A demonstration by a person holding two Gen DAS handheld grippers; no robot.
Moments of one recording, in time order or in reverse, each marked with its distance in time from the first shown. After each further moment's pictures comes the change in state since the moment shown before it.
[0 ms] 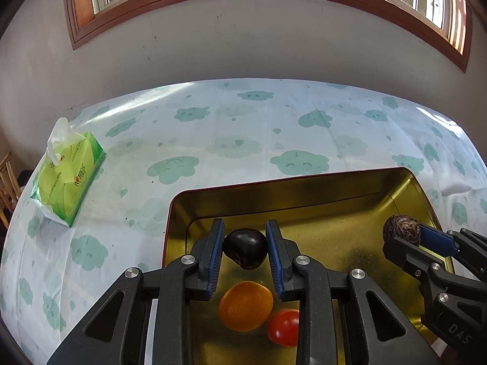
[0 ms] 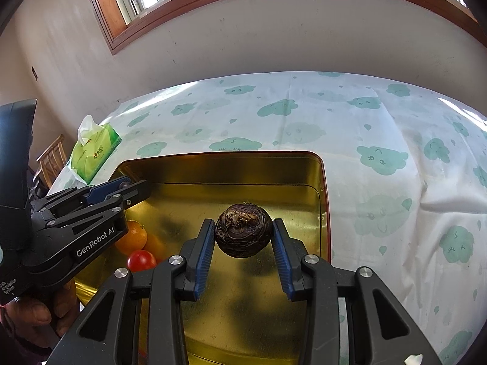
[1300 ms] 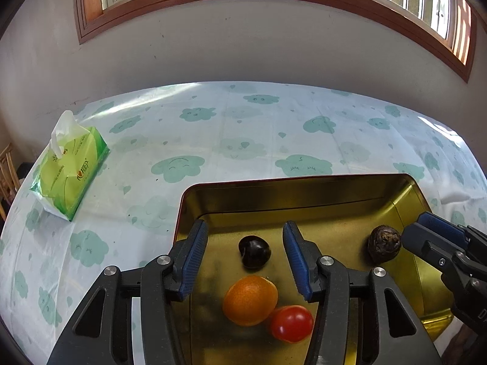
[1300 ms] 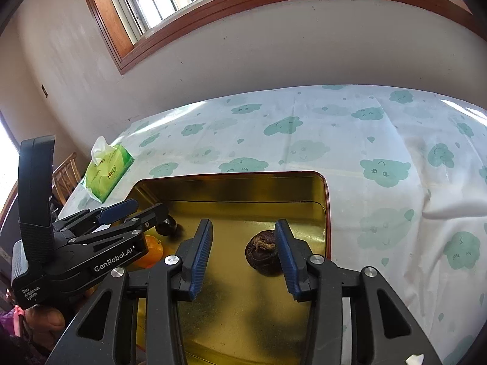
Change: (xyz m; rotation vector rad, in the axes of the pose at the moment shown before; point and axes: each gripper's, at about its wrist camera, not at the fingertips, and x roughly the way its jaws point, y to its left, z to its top) left arm -0.007 0.008 -0.004 -0.032 -0.041 -0.013; right arm -0.017 -0.008 0.004 0.034 -0.087 0.081
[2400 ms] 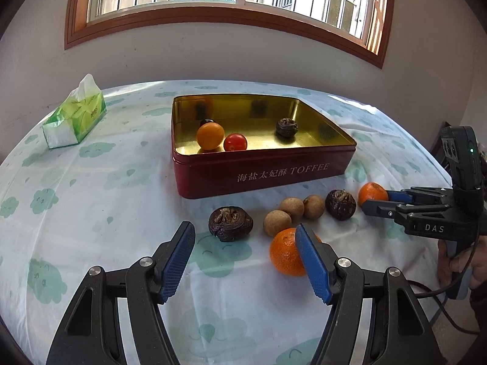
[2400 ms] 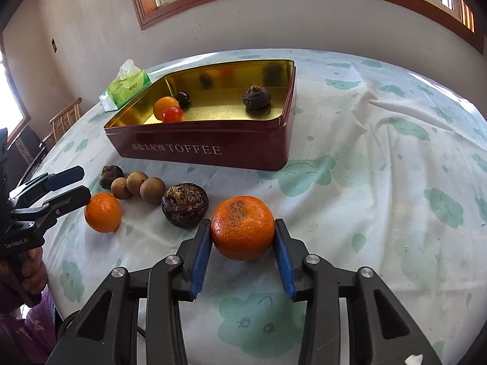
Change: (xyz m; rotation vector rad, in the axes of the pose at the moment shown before) left arm -0.129 0.020 -0.178 0.078 -0.112 -0.294; right arm -0.083 -0.005 -0.152 -0.134 0.092 -0.085
